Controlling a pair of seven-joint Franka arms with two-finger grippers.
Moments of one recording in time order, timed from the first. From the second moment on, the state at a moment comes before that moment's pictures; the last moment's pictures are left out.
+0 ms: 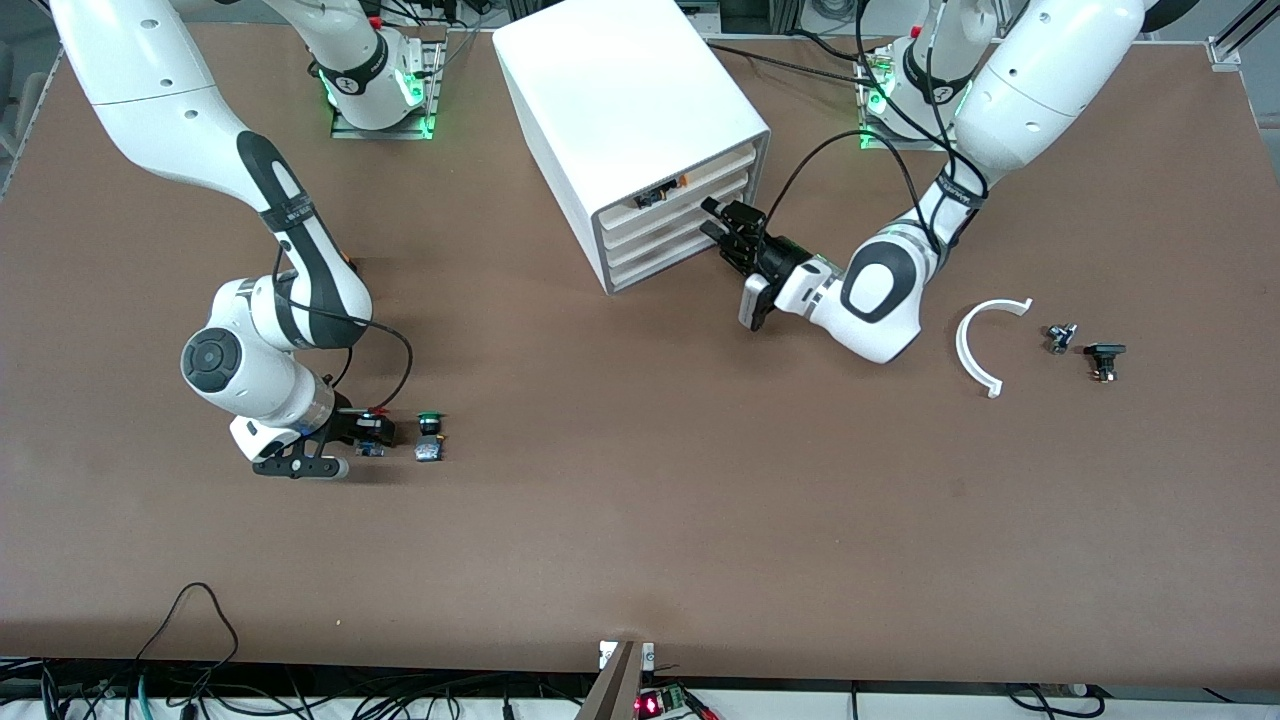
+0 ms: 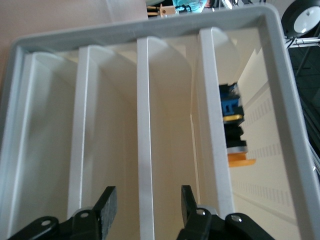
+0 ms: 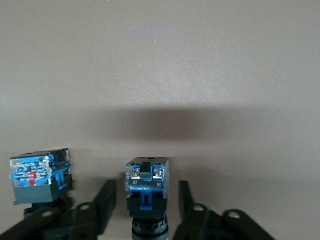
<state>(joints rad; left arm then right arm) -0.03 0.65 -0.37 -2.02 -1.11 1.65 1.09 0.01 0.67 0.12 -1.75 -0.02 2.50 0.14</state>
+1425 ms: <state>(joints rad) 0.01 0.65 -0.35 -1.97 -1.11 1.65 0.99 0.12 0.66 0.13 -1.35 -0.02 1.91 0.38</state>
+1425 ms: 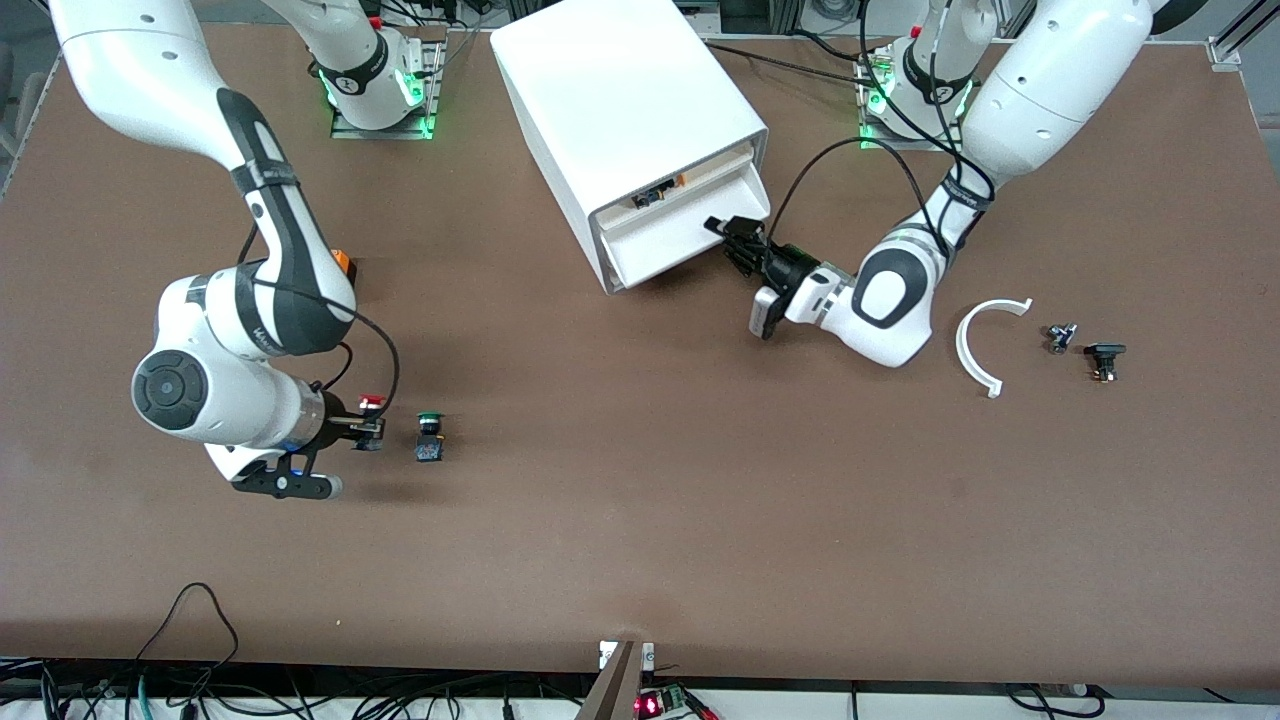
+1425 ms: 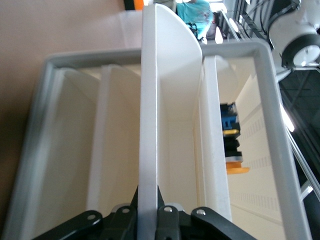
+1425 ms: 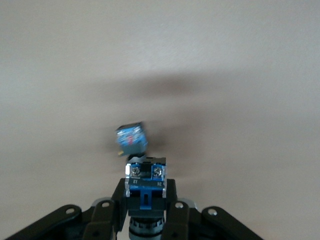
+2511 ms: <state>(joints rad) 0.06 0.69 -0.23 -1.77 -1.05 1.60 0.85 0.52 0.66 0.13 -1.12 -0.02 1.80 1.41</state>
